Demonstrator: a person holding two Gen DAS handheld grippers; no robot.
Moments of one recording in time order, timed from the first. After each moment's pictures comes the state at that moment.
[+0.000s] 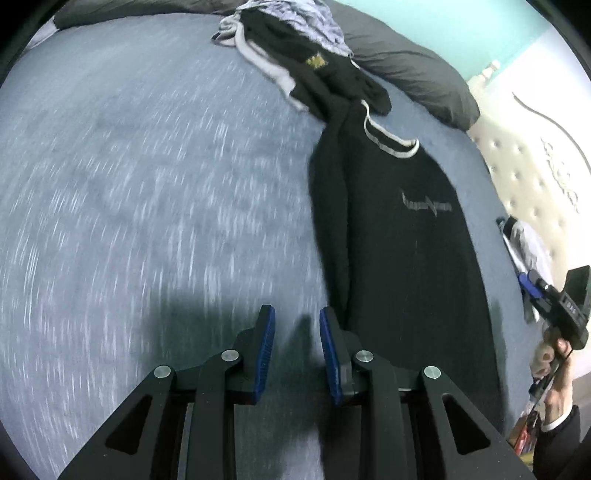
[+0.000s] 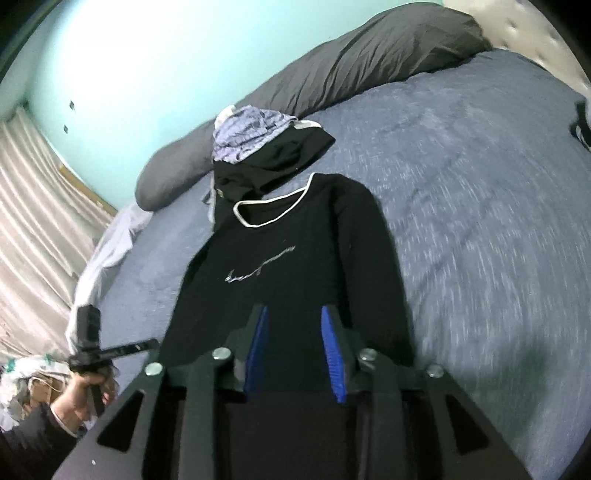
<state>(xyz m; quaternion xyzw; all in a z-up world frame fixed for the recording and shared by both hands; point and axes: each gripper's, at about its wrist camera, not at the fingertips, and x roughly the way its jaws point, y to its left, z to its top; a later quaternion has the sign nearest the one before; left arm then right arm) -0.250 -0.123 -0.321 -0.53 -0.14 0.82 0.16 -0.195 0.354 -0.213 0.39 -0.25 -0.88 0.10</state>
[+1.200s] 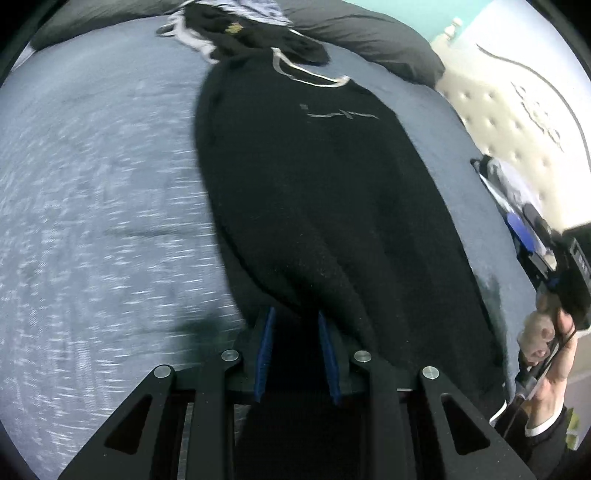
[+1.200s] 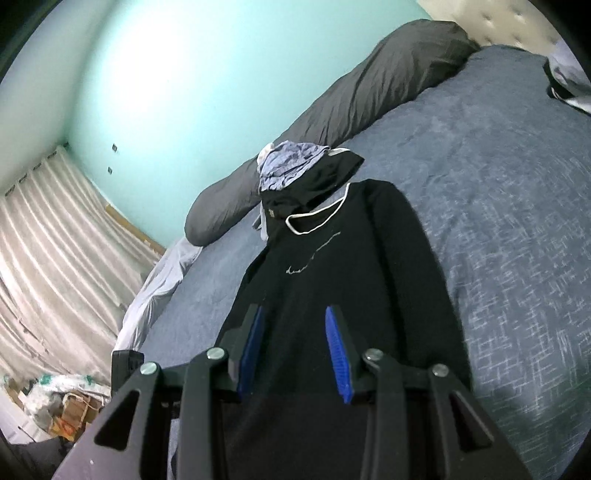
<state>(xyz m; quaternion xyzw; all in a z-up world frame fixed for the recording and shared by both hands) -0.149 -0.013 -0.313 -0.54 -0.09 0.82 0.20 -0.111 0.348 -0.225 0.28 -0.33 -0.89 0.15</state>
